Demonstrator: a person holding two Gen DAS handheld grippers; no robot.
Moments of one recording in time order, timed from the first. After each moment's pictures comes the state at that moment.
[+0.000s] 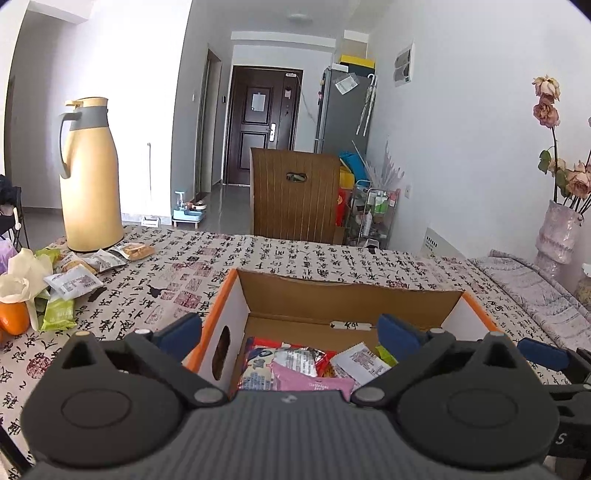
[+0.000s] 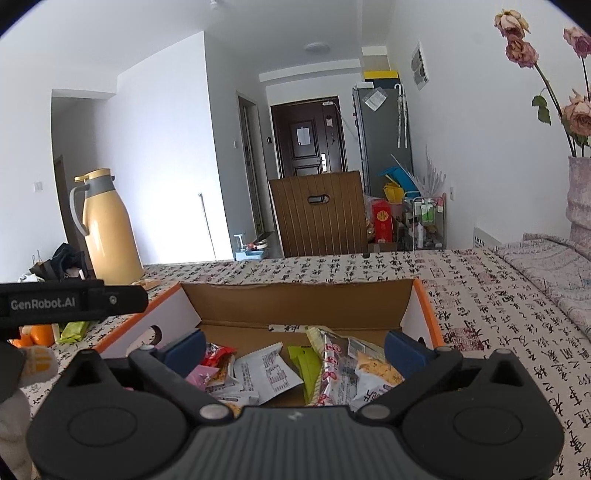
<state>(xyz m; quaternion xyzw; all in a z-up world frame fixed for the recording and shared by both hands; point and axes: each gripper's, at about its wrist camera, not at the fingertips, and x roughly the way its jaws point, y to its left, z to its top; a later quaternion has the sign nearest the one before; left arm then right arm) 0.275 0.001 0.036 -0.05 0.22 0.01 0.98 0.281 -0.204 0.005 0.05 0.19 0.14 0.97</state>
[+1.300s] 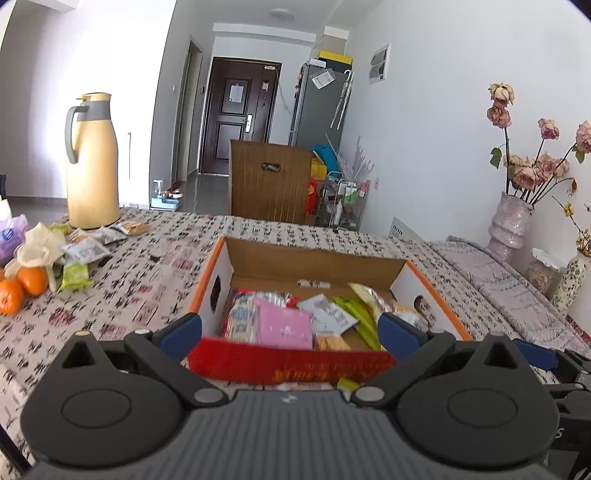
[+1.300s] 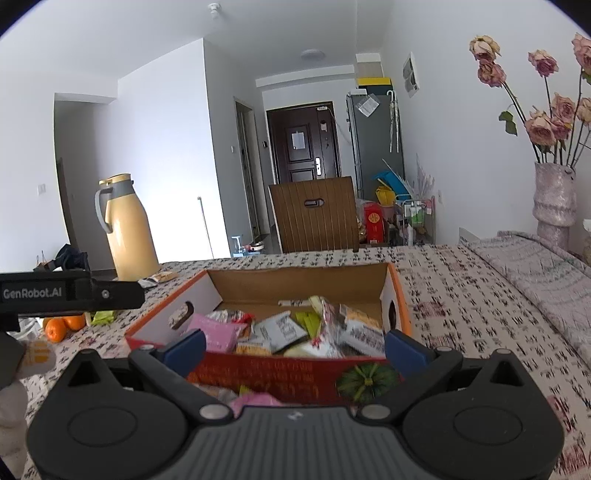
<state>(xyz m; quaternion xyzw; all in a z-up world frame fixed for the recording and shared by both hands) 0.168 0.004 0.047 -0.07 0.23 -0.04 0.97 0.160 -0.220 0.020 0.05 0.20 0.12 0.97</state>
